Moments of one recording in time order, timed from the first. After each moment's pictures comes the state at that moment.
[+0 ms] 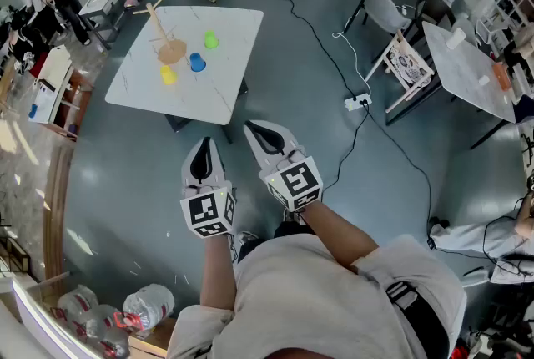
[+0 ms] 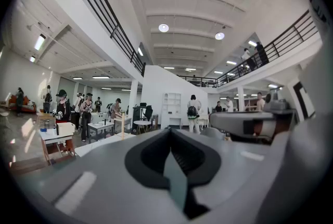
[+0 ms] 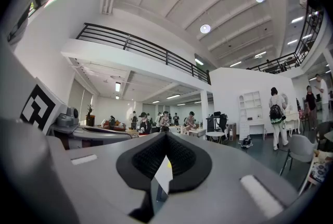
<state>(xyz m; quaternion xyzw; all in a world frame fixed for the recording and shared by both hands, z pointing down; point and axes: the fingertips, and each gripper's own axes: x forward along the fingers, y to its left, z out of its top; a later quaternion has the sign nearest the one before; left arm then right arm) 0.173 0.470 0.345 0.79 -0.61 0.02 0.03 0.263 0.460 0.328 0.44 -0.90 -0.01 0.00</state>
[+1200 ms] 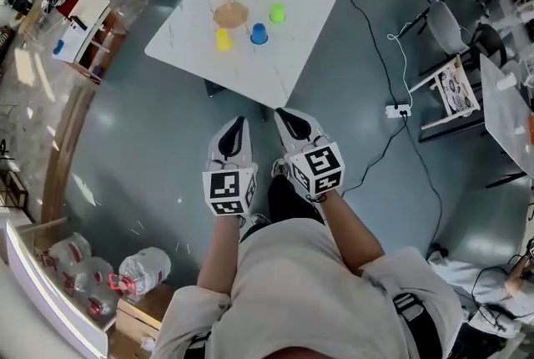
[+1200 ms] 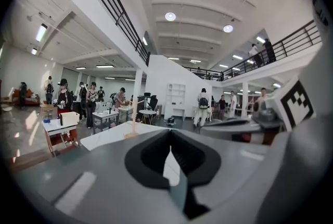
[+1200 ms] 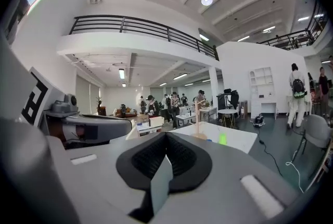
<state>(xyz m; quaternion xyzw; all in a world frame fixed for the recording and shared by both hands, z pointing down) 0.065 0.381 0.402 0.79 -0.60 0.06 0.08 0.139 0.360 0.415 0.41 -0.91 0.07 0.08</state>
